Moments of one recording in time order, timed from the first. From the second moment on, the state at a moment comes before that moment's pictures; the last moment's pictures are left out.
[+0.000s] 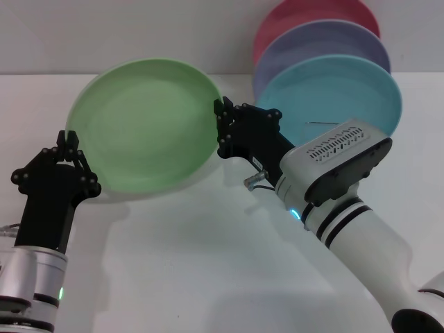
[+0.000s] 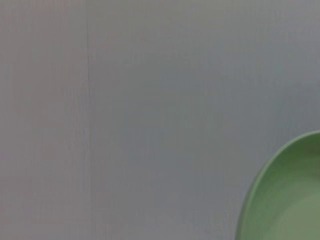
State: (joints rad) left arm -0.21 -2.08 -0.40 -0.68 1.82 1.34 0.45; right arm 0.64 2.09 0.33 0.67 -1.78 -0.90 -0.25
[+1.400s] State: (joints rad) left arm -0.19 -2.07 -0.46 -0.66 1.87 1.52 0.30; right arm 0.66 2.09 0.36 0.65 -1.82 -0.89 -0.25
